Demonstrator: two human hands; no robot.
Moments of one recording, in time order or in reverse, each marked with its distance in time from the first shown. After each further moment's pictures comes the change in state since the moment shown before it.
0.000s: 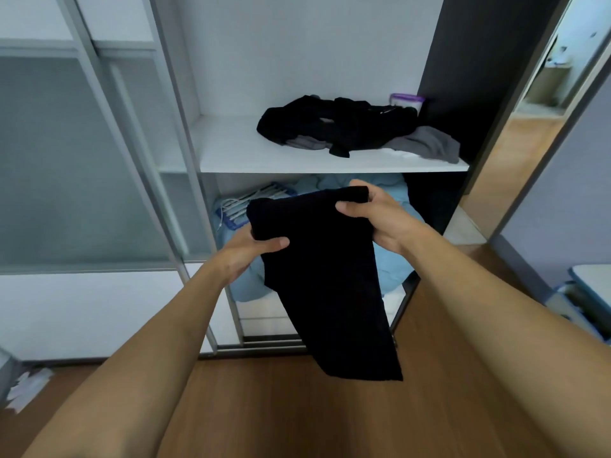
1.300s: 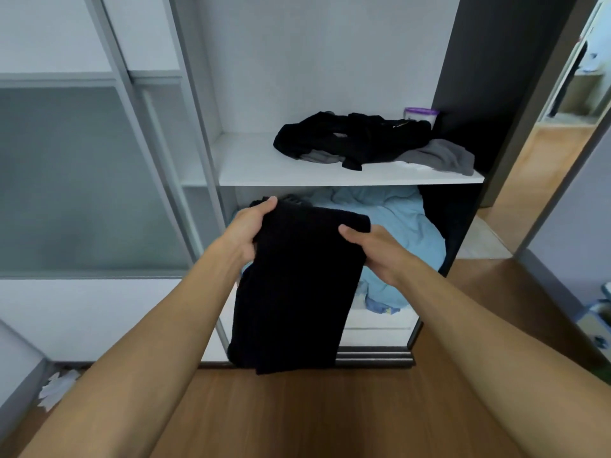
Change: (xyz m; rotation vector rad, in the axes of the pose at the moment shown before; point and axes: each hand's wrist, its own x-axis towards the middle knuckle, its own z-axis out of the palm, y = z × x) left_hand 0.007 0.063 0.010 -0.318 0.327 -0.225; right_hand -0.013 0.031 0.011 0.062 0.162 0.197
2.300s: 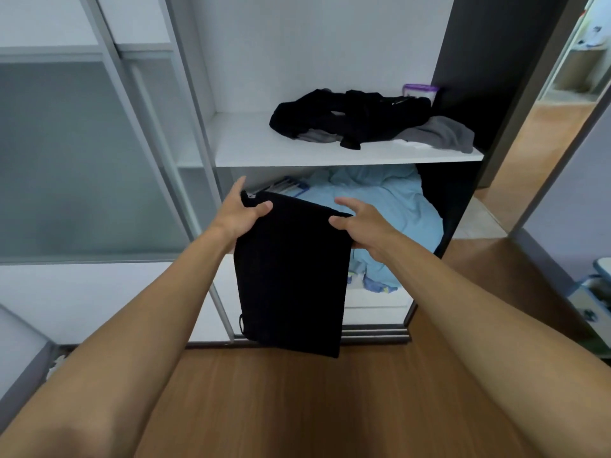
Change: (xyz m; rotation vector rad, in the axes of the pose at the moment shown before) left_hand 0.019 -0.021 -0.039 0.576 0.123 0.291; right_hand 0.003 0.003 0.018 -0.296 0.072 0.023
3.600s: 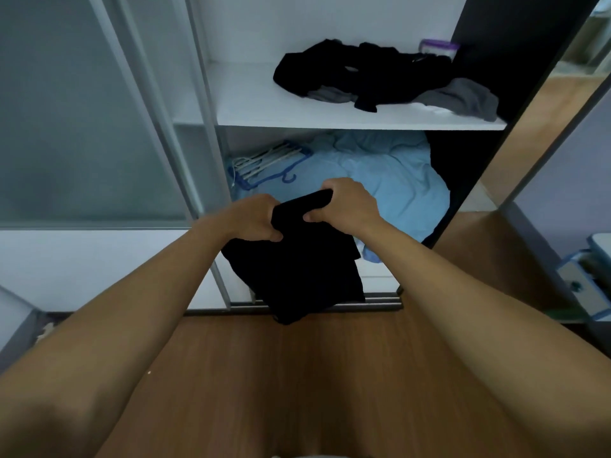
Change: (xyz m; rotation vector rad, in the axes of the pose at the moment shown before) left_hand 0.007 -0.049 -0.024 0.847 -0.563 0.357; right_hand 0.019 0.000 0.083 -0.779 0.121 -0.237
